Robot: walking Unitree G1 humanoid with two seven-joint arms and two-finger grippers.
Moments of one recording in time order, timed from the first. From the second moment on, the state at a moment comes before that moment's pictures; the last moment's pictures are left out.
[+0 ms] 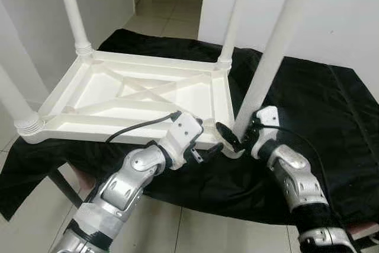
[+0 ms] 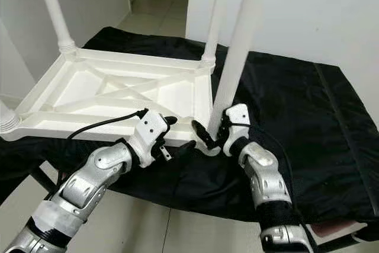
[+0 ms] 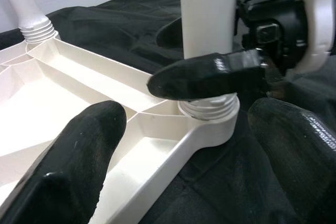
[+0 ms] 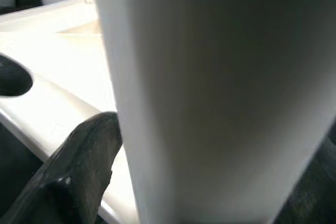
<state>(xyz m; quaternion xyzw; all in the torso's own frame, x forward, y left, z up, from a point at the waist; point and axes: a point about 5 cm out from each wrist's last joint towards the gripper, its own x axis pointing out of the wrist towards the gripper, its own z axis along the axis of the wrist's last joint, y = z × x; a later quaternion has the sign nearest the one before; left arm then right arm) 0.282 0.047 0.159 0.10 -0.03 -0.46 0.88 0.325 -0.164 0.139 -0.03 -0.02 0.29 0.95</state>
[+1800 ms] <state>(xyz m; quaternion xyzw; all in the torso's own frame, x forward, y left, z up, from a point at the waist) 0.281 0.046 0.158 0.10 -0.03 -0.46 0.88 0.308 -0.129 0.133 0.07 -0.02 -0.04 1.00</state>
